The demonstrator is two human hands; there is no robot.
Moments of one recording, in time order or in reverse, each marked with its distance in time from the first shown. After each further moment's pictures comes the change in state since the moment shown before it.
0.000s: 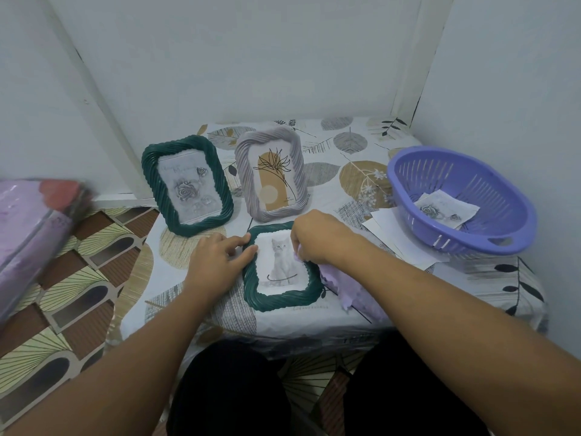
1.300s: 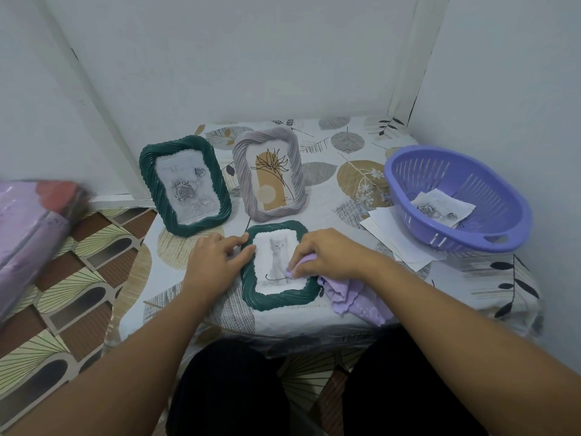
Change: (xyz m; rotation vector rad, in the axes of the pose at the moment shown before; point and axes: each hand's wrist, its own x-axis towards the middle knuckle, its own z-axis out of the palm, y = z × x) left_hand 0.000 0.001 0.000 0.003 -0.013 -0.012; right_hand -0.024 0.037 0.035 0.564 -0.019 -0.184
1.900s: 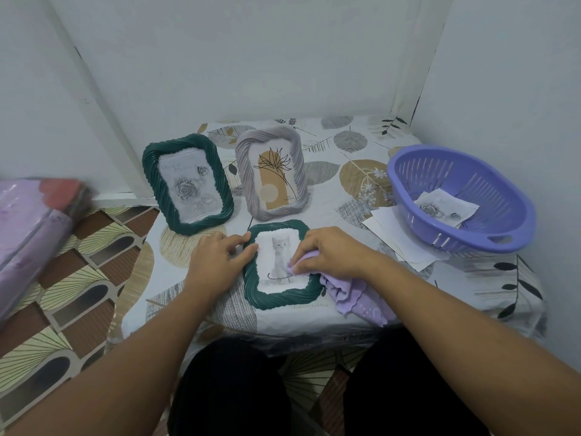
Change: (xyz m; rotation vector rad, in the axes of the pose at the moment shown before) left_hand 0.001 -0.002 0.001 -0.001 0.007 0.009; right_hand 0.001 0.004 0.002 0.052 0.047 -0.005
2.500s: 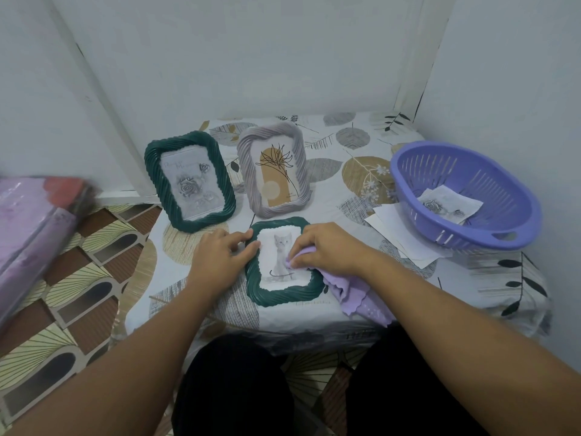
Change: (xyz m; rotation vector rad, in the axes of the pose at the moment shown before) left_hand -0.001 0.002 -0.001 -0.006 0.003 -0.012; right_hand 0.006 -0.006 0.003 0.000 0.024 -0.030
